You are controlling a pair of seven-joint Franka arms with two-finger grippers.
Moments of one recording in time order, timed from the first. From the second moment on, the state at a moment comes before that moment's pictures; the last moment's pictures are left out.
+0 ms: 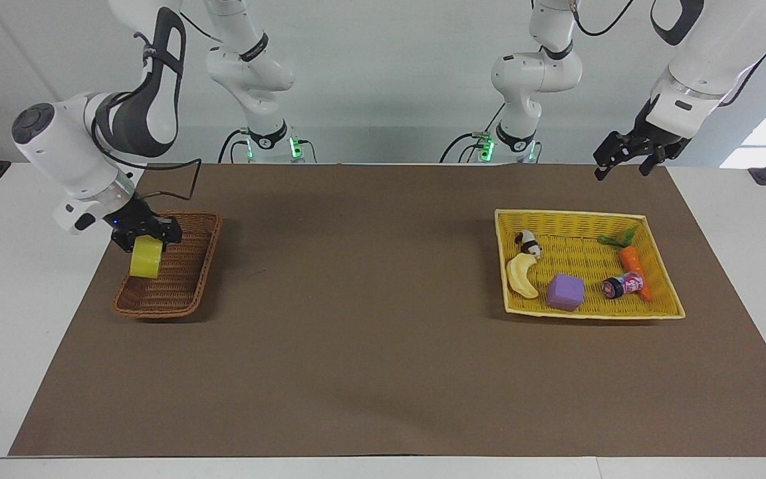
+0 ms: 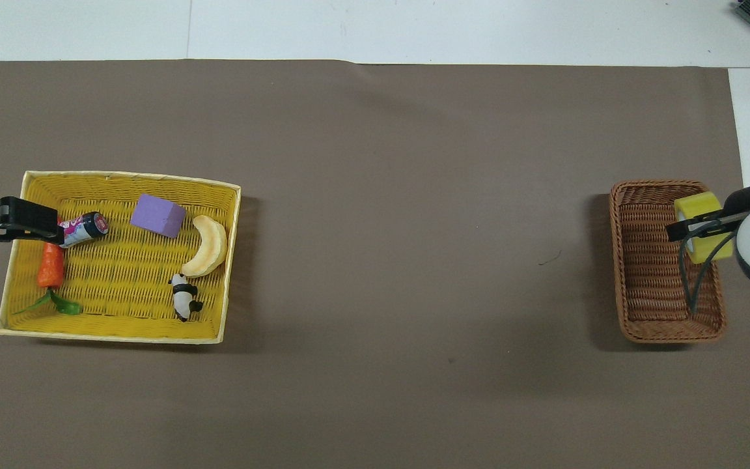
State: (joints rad) left arm 0.00 -0.06 -0.05 -1.63 -0.04 1.51 -0.14; right arm -0.20 0.15 -0.03 -1.91 0.04 2.02 -0.46
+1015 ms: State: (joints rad) left arm 0.02 -0.06 -0.04 -1.63 -0.04 1.51 -0.14; right arm -0.13 0.18 -0.02 -2.04 -0.19 2.15 -0.47
